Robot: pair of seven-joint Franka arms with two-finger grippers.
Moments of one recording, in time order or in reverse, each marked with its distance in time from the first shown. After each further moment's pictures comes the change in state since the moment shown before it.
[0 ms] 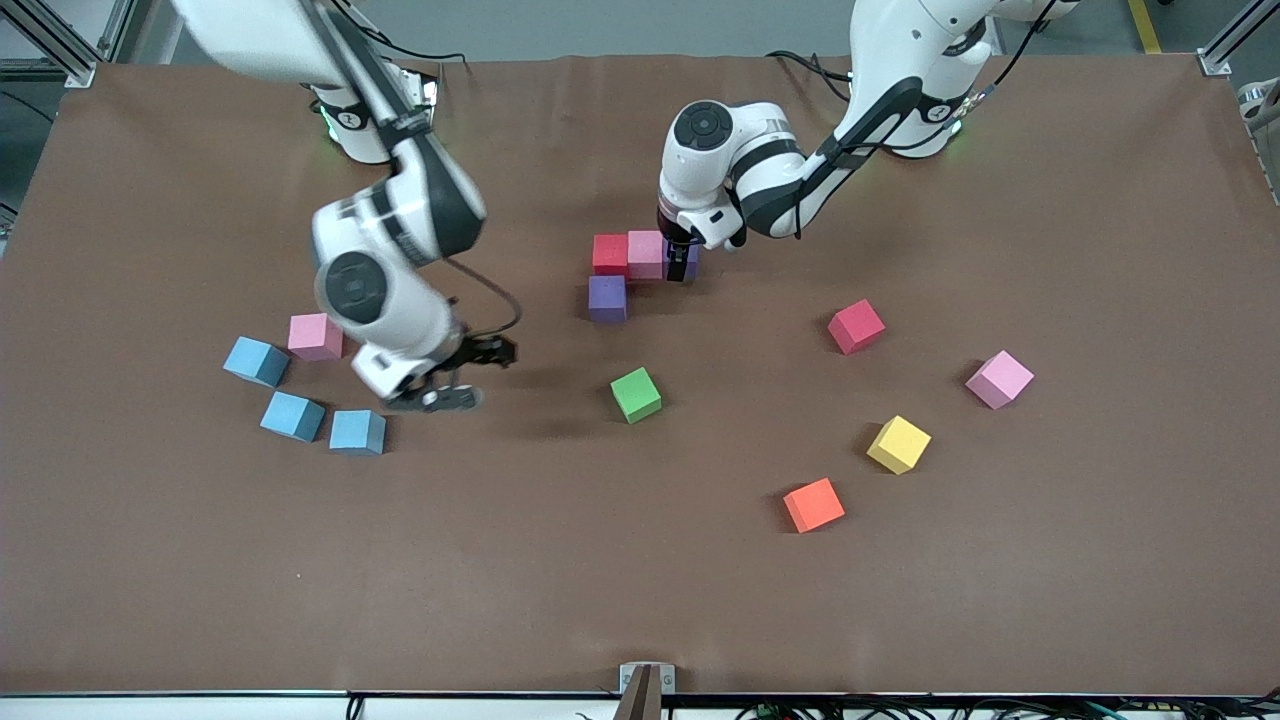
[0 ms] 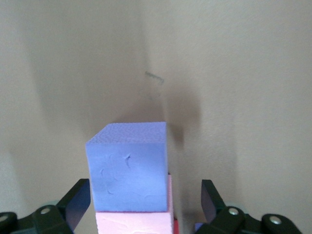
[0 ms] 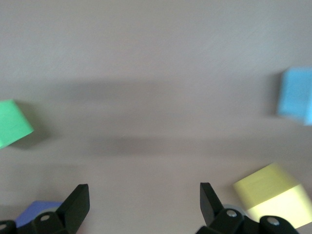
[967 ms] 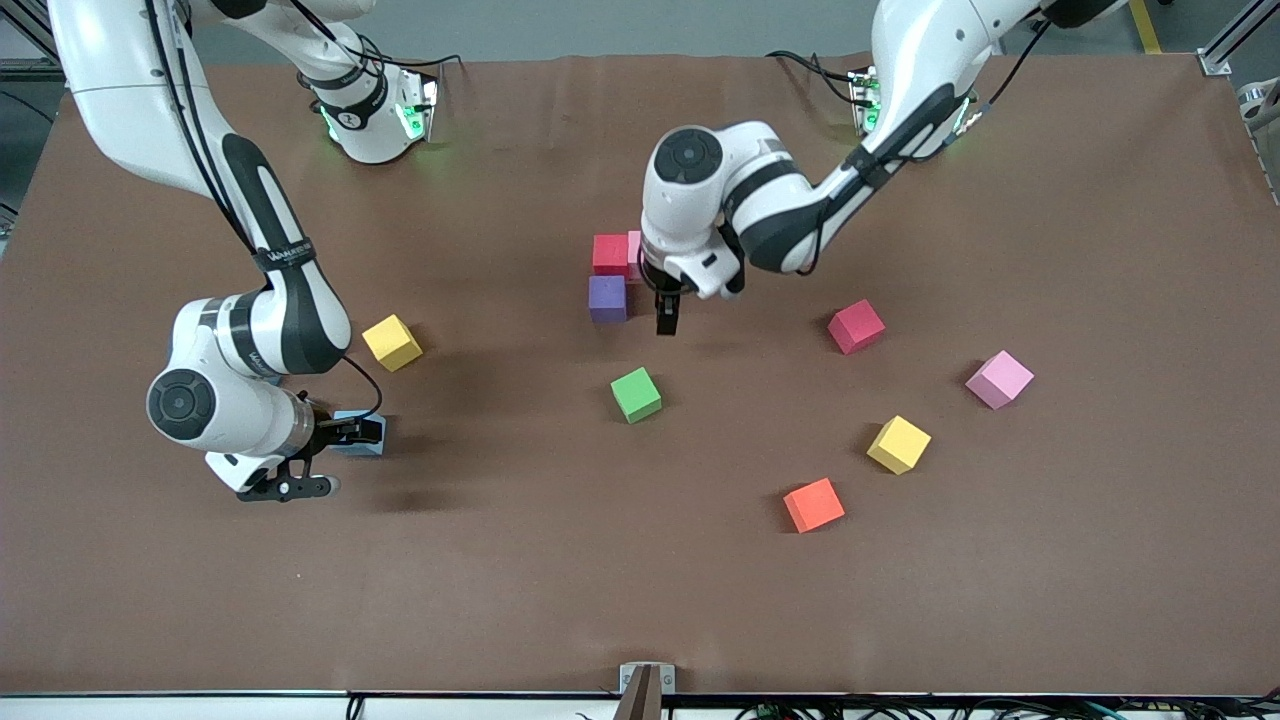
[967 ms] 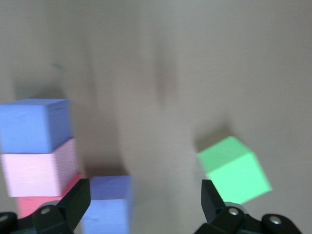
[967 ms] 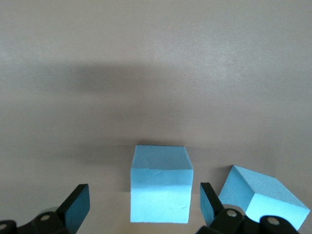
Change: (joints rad) left arm 0.034 0.116 0.015 0.431 0.021 -0.281 0.139; right arm -0.264 0.215 0.005 0.152 -0.119 0.022 -0.232
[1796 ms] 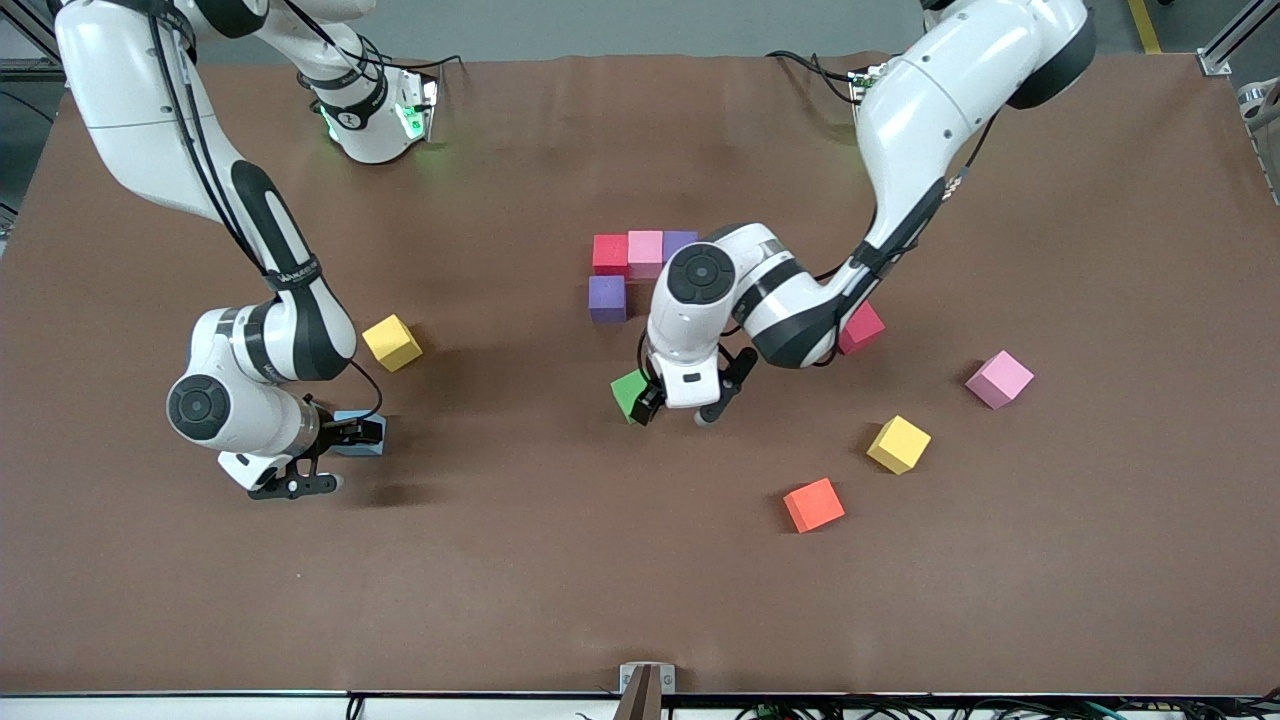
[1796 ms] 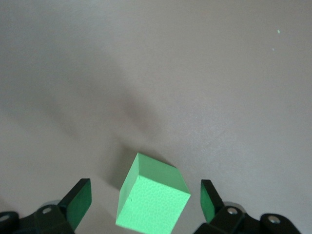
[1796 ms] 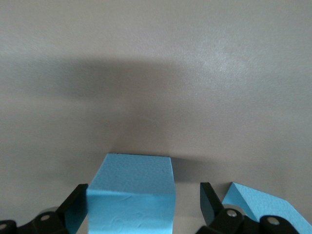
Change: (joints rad) left arm -0.185 0.233 0.239 0.358 0.006 -0.009 0.754; right arm -0.030 0.051 -0.001 -0.080 -0.003 0.140 -0.057
